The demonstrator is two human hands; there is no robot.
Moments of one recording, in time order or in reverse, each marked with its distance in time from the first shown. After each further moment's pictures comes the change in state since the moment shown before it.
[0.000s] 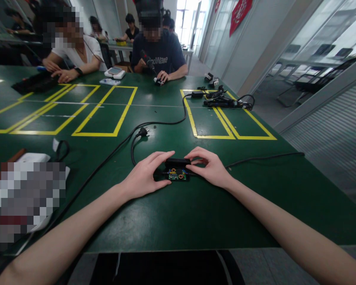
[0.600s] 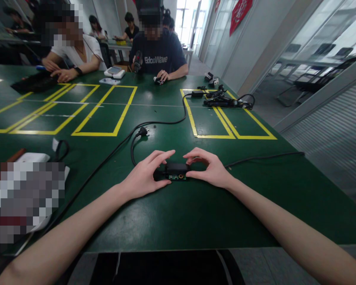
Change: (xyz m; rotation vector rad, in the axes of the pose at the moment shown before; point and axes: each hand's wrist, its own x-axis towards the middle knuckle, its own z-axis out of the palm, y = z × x) left_hand -0.001 -0.002 0.002 -0.014 0.010 0.009; right_hand -0.003 -0.006 -0.006 -0.050 -0.106 -0.046
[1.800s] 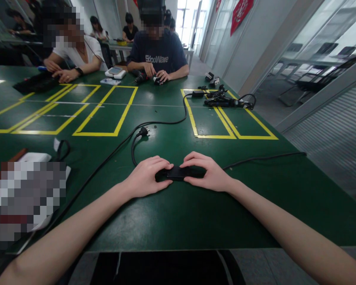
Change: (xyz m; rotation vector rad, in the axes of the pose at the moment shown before) left_hand 0.005 0.001 0.002 0.065 -0.056 0.039; right_hand 0.000 -0.002 0.002 -0.282 -0.117 -0.218
